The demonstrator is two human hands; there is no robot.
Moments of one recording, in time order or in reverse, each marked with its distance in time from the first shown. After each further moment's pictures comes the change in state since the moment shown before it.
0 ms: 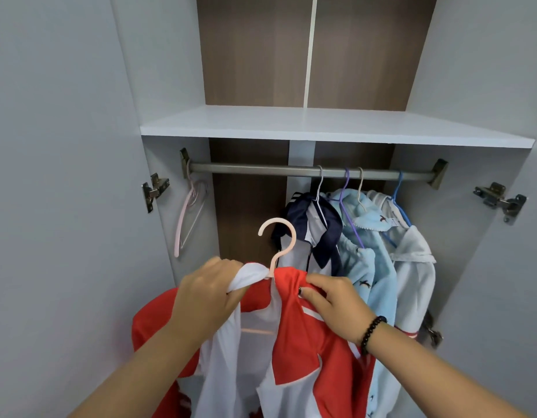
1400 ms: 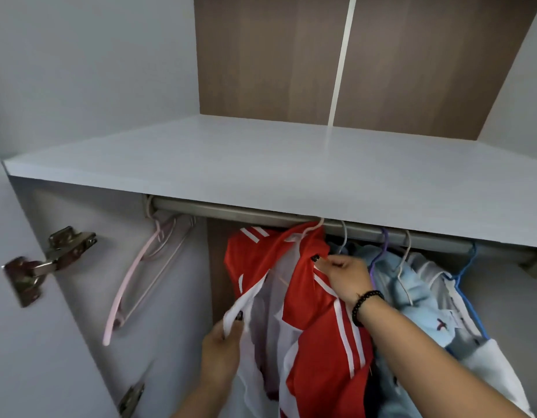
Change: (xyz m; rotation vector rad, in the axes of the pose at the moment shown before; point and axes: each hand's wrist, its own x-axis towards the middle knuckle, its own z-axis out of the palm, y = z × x) left_hand 0.064 -0.053 0.248 -0.757 -0.018 -1.433; right_hand 0.265 0.182 -0.022 0.489 0.222 0.486
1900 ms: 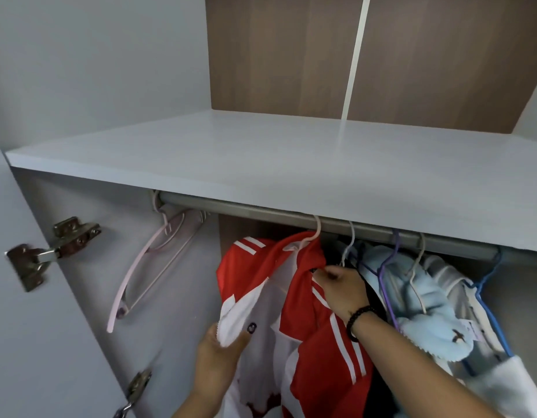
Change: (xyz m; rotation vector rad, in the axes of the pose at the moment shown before) left_hand -0.009 -0.011 0.000 0.058 0.093 0.041; right_hand 0.004 0.027 0.006 -0.188 -0.056 -0.043
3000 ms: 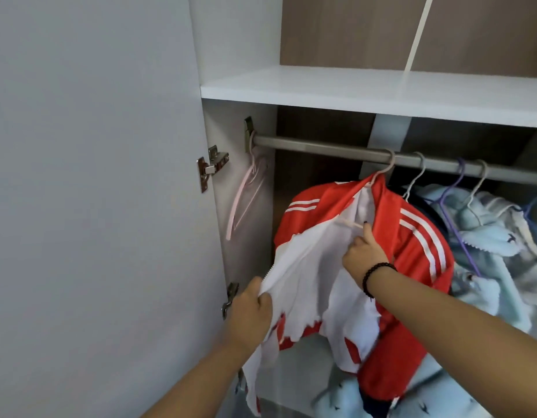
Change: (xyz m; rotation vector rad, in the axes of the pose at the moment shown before) left_hand -0.074 -0.028 -0.174 0.470 -0.185 0.265; right_hand -0.126 -0.023 0.095 -2.000 -0.363 -0.529
